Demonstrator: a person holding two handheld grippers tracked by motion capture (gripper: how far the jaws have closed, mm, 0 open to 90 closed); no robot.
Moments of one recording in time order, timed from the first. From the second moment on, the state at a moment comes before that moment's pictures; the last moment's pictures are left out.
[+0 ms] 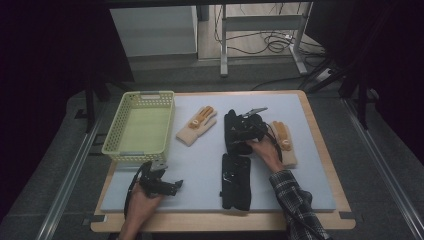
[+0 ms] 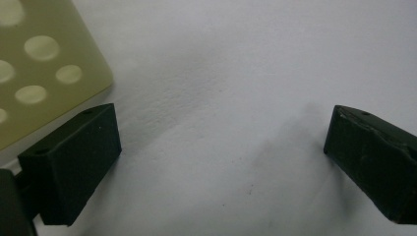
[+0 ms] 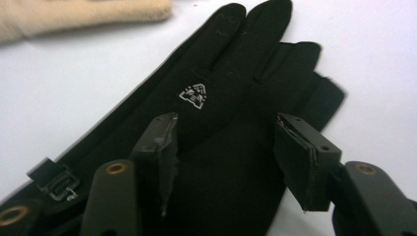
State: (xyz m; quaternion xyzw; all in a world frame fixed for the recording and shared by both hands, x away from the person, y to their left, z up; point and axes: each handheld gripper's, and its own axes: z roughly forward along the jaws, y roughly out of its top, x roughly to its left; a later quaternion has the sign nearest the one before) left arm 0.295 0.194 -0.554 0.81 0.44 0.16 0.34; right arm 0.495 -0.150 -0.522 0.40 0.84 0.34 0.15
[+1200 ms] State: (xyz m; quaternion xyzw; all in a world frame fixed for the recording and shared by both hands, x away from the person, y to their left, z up) left arm 0.295 0.194 -0.554 0.81 0.44 0.16 0.34; right arm 0.394 -0.150 -0.428 0.40 0.81 0.42 0.13
